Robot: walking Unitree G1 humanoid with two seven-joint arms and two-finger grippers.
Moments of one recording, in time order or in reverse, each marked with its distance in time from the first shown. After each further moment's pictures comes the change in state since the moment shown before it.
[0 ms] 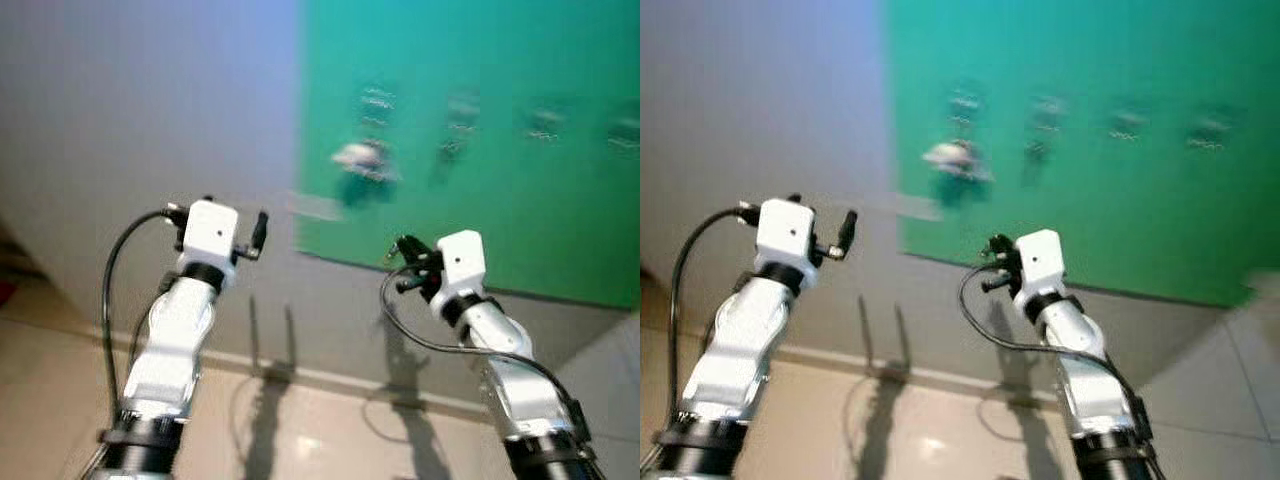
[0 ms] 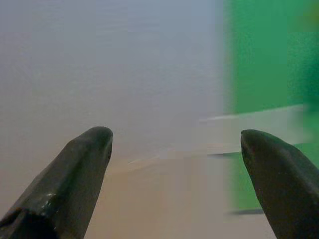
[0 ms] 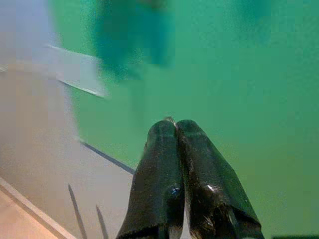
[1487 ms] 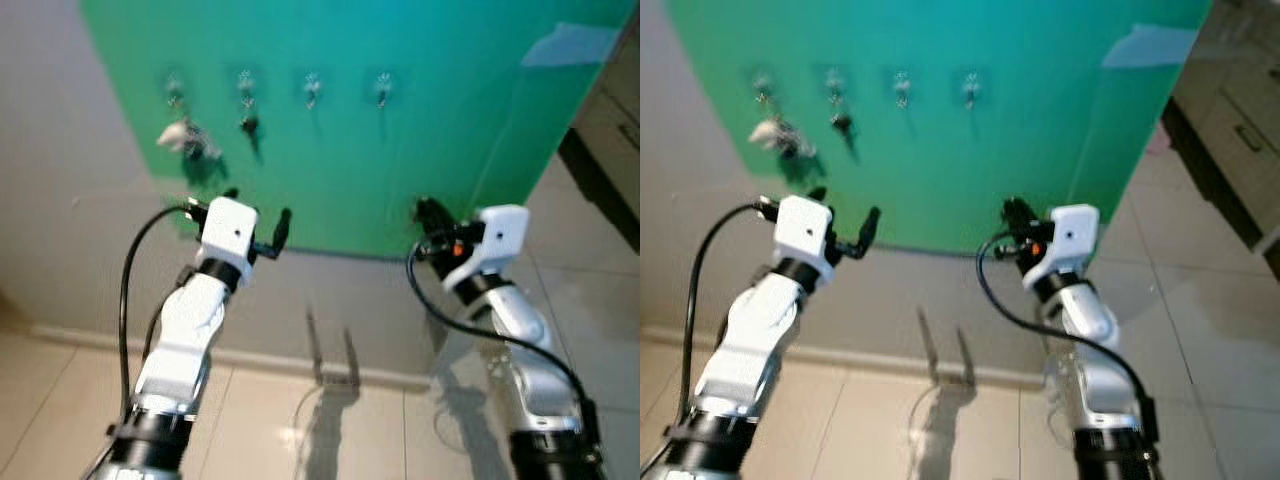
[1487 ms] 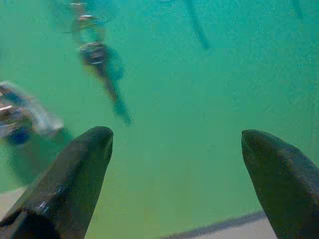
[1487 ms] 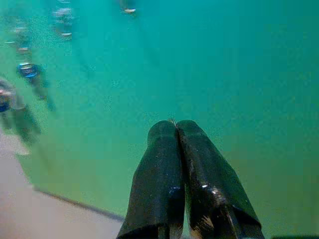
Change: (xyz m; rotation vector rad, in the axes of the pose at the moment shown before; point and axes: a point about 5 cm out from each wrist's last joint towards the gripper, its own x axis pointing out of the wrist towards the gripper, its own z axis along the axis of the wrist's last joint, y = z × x) left arm 0.005 -0.012 0.013 -0.003 -0.087 -0.104; right arm -0.003 -0.007 0.043 0.166 -0.214 -0.058
